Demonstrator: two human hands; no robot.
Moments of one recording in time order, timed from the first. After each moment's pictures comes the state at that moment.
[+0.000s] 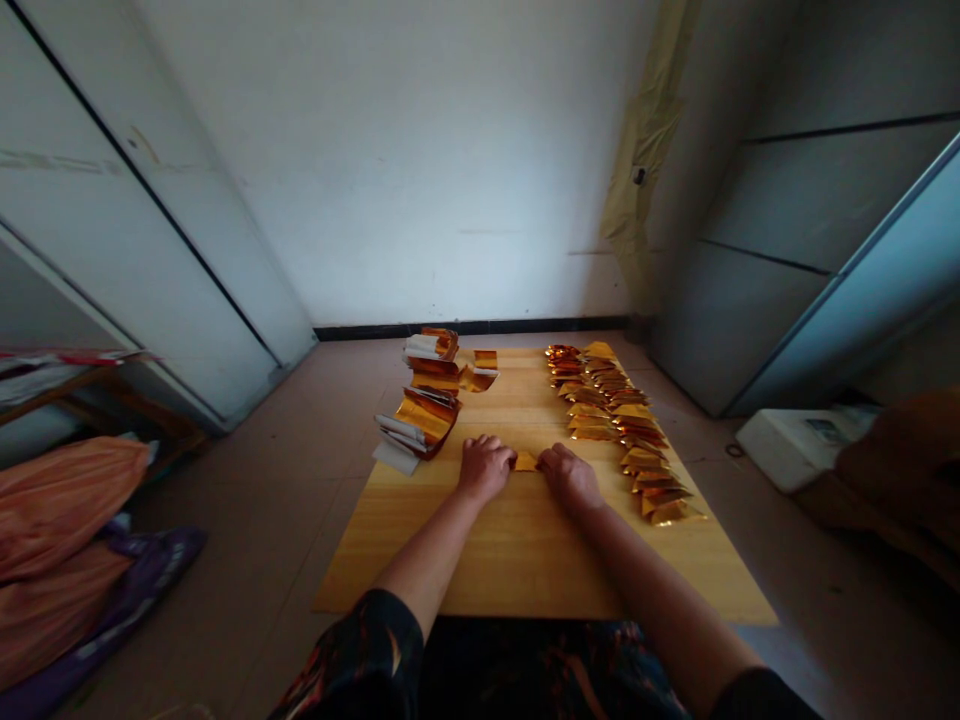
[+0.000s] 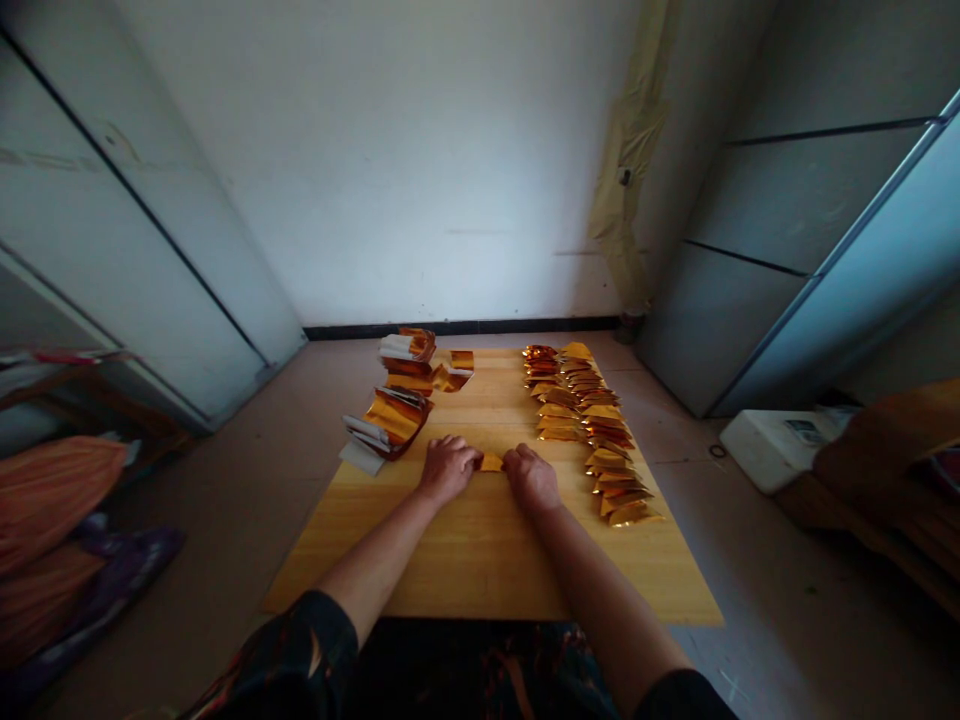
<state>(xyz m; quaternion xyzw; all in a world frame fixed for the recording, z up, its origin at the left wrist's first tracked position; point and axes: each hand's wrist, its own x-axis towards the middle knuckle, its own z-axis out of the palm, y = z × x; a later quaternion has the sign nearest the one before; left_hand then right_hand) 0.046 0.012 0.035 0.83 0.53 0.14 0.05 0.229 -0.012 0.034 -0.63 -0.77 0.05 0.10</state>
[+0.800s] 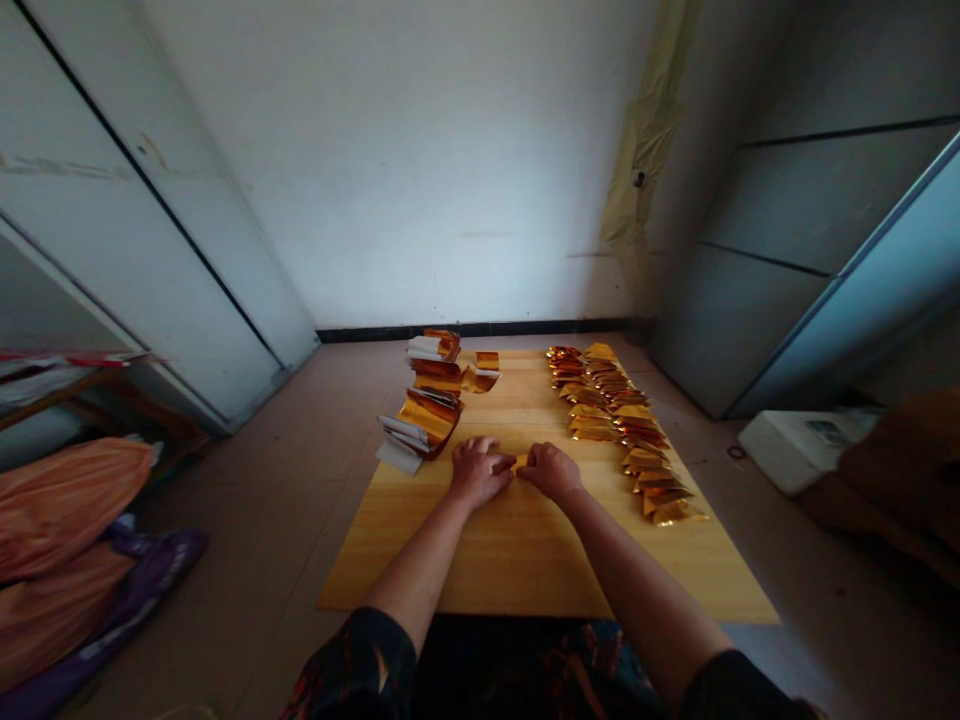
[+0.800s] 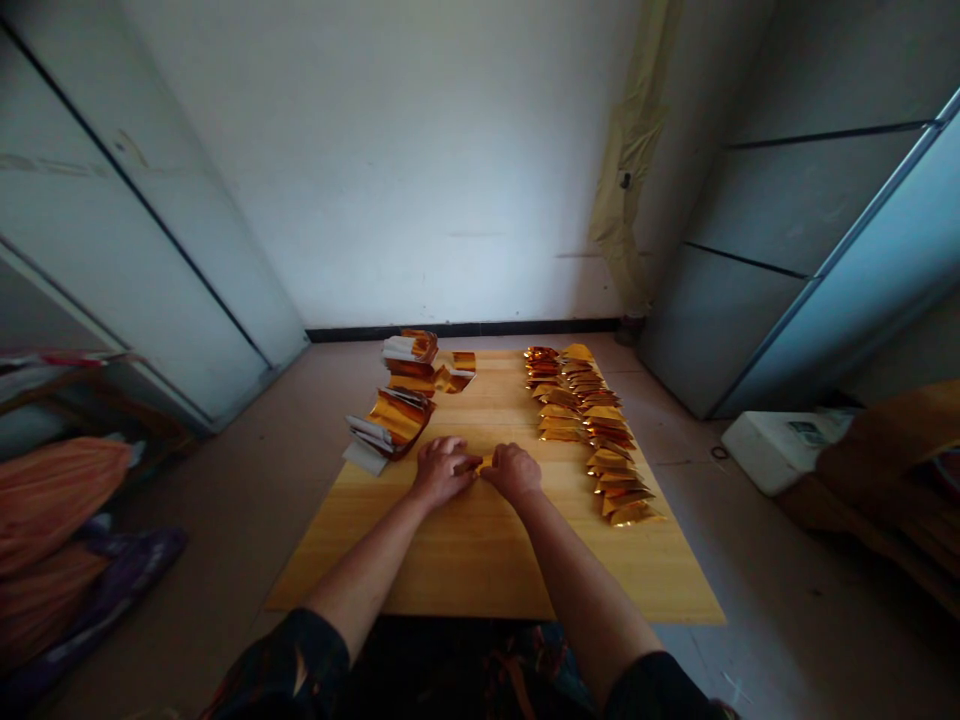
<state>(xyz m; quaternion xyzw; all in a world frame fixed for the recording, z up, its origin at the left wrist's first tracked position) 0.027 0.008 0.026 0.80 0.56 0.18 0.10 0.194 0.000 0.053 -0.69 -0.70 0.16 0.08</state>
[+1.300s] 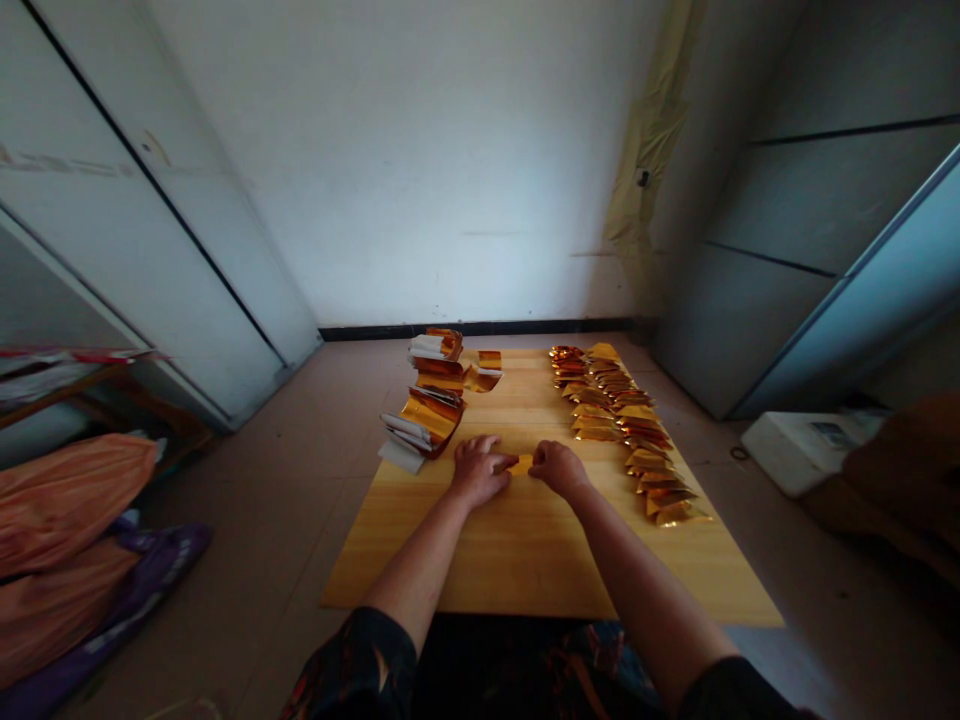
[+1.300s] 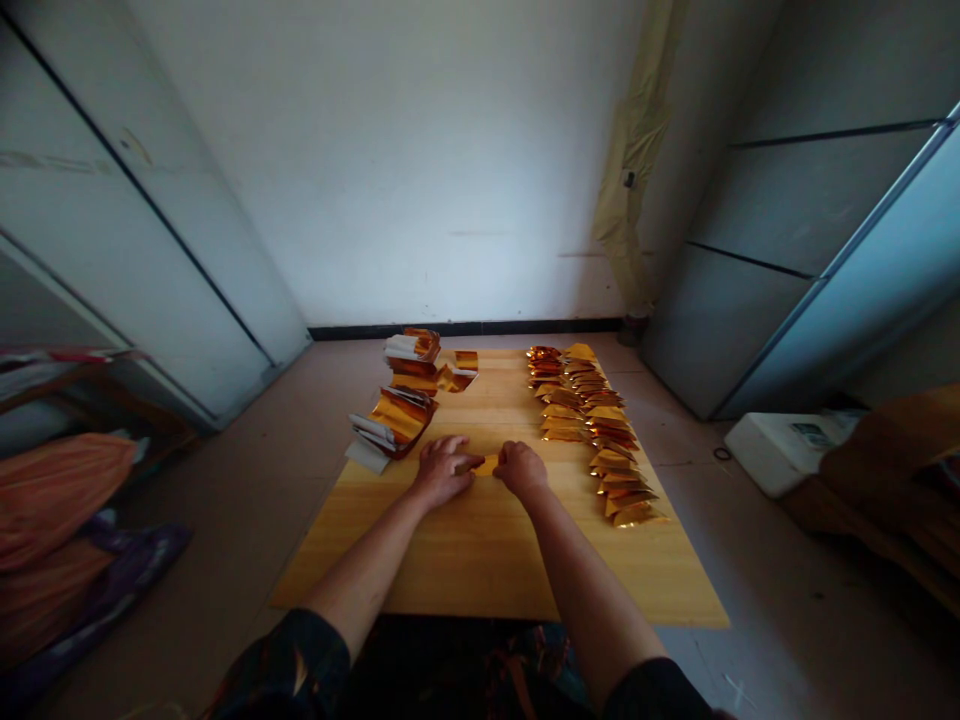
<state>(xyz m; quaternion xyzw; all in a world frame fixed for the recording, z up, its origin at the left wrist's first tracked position) 0.024 0.011 0.027 0.81 0.55 0.15 0.13 0.204 0.011 0.045 -0.69 -0.69 0.19 0.10</state>
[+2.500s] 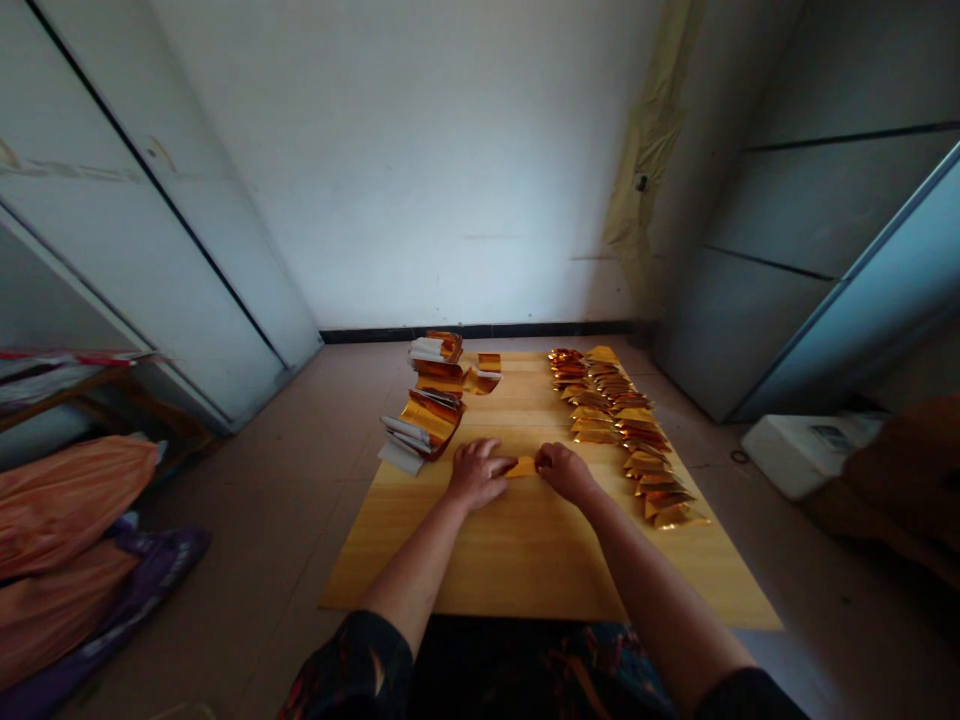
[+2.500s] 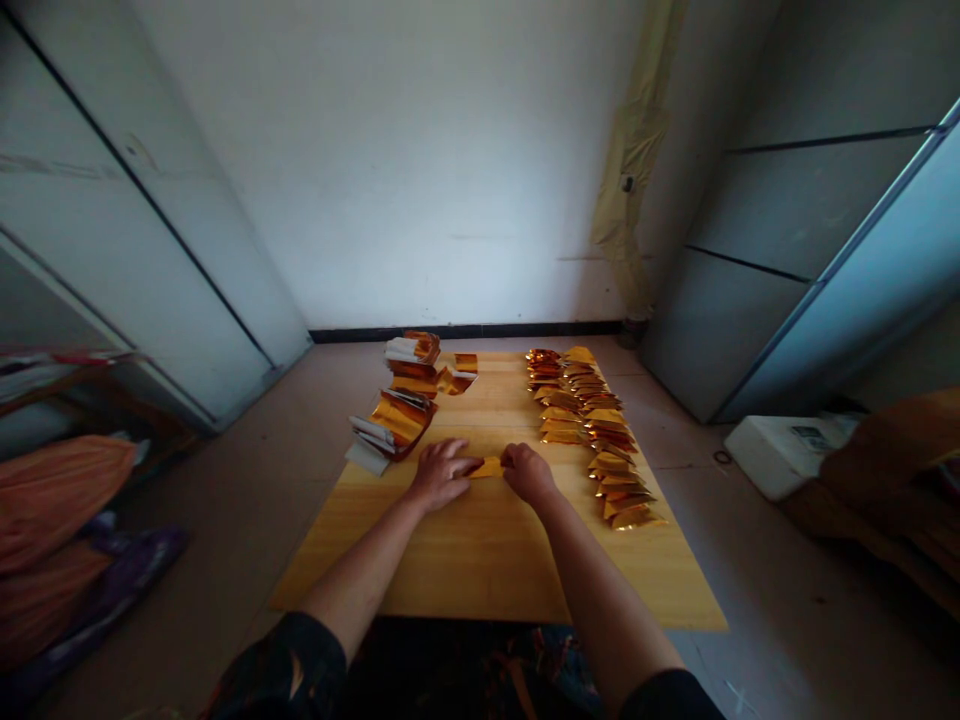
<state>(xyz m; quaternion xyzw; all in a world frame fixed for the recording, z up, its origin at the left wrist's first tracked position) 0.021 0.009 0.030 0.82 0.54 0.12 0.12 0.224 0.009 0.035 -0.62 -0.74 0.19 0.16</state>
